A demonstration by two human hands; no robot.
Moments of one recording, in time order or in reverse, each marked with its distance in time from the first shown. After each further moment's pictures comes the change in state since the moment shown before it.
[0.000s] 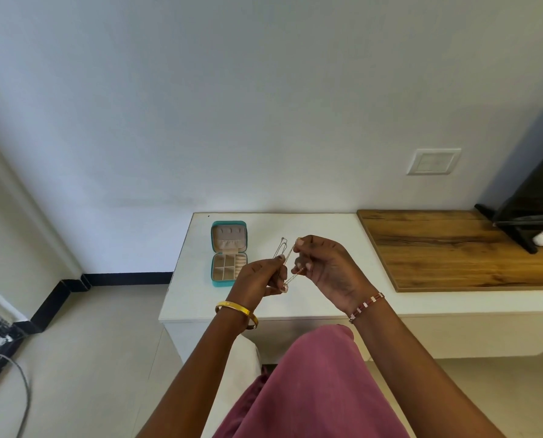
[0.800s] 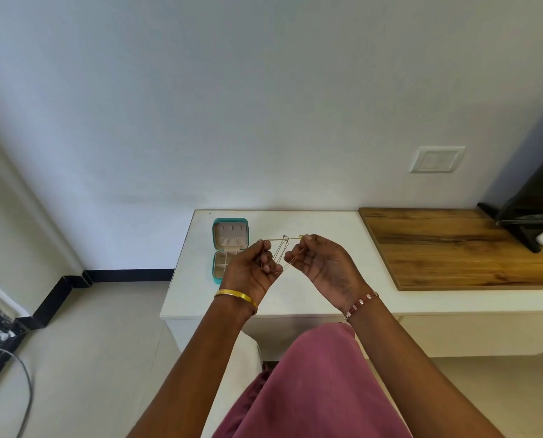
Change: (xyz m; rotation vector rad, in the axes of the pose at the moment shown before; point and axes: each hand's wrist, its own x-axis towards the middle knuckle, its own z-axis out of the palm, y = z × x) left_hand 0.011 0.005 -0.003 -0.889 0.044 -0.125; right_hand 0.012 0.016 -0.008 0.199 0.003 0.012
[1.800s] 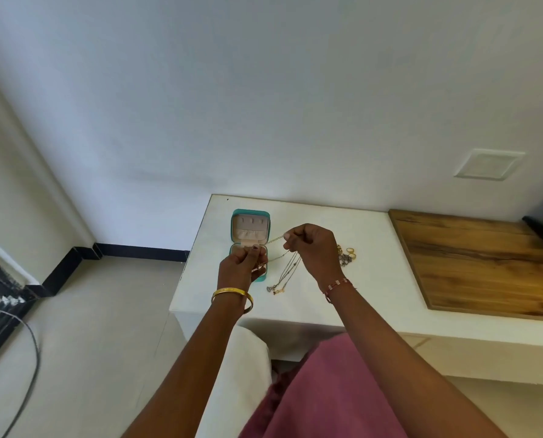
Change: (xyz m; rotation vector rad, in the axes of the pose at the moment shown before) left_hand 0.063 0.018 -0.066 0.618 0.350 0.201; right_hand 0.096 0.047 0.021 -0.854 0.205 -0.194
